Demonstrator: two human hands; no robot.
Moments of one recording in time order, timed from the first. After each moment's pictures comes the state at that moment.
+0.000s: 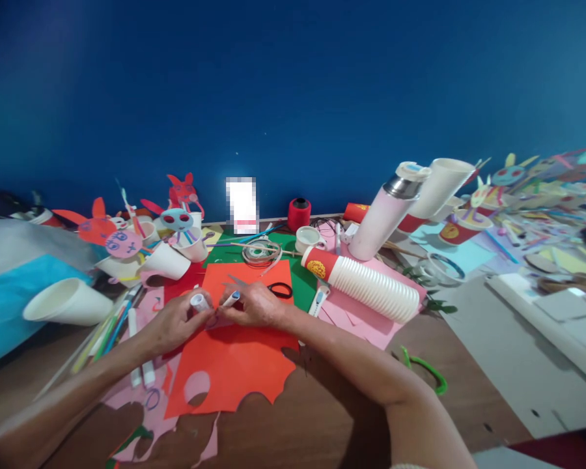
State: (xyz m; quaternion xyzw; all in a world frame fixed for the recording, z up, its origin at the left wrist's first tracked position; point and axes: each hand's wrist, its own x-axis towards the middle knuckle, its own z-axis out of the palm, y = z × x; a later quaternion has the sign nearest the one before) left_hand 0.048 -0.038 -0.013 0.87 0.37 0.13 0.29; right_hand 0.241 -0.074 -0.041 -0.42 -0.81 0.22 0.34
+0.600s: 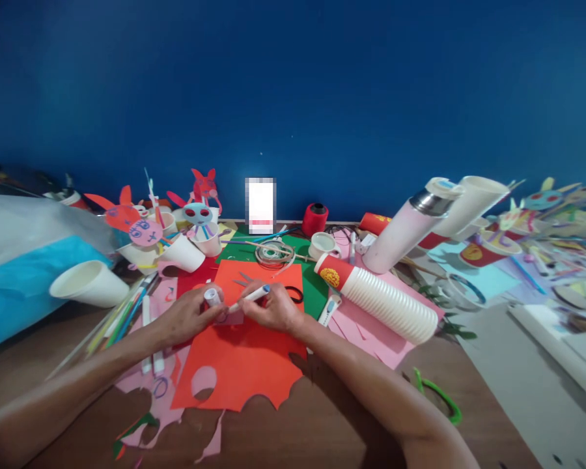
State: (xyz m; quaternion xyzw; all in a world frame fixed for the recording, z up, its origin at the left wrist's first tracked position) left_hand 0.045 -0.038 -0.020 0.85 0.39 0.14 0.31; right_hand 0.239 -0.083 -0.044 -0.43 -0.65 0.39 0.50
